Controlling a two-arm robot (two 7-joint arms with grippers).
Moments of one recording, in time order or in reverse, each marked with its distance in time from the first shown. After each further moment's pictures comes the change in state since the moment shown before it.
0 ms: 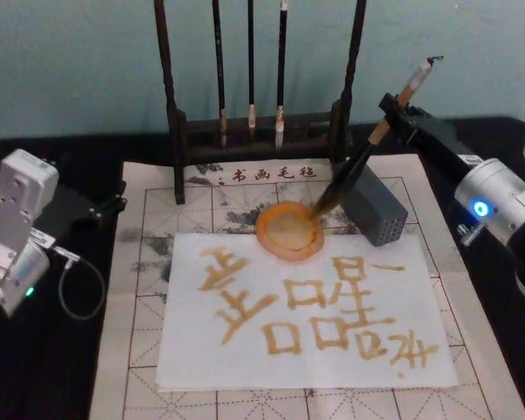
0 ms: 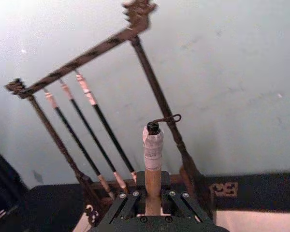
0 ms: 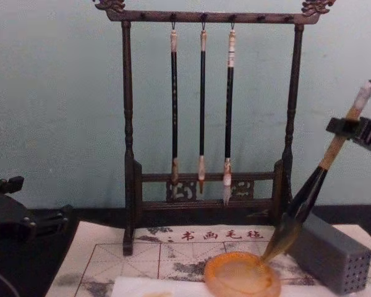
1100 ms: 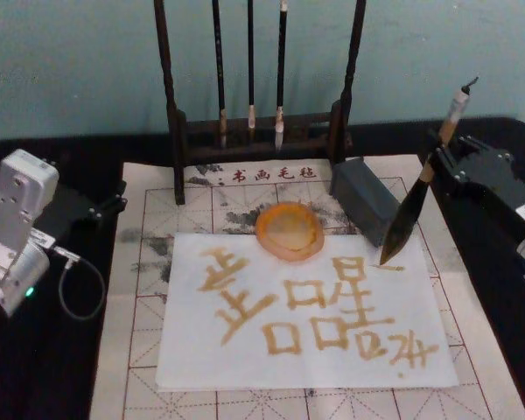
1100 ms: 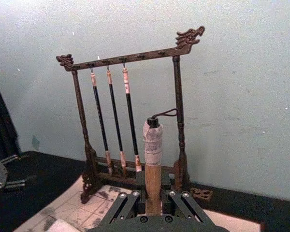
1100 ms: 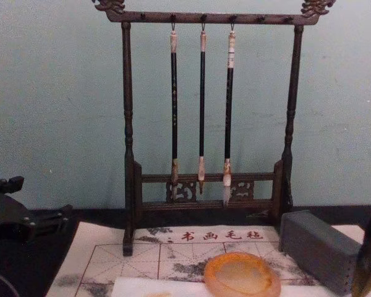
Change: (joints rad) left arm 0.000 0.000 0.000 0.000 0.000 0.000 0.000; right arm -0.277 0.152 0.111 -0.236 -0.206 -0.171 0.110
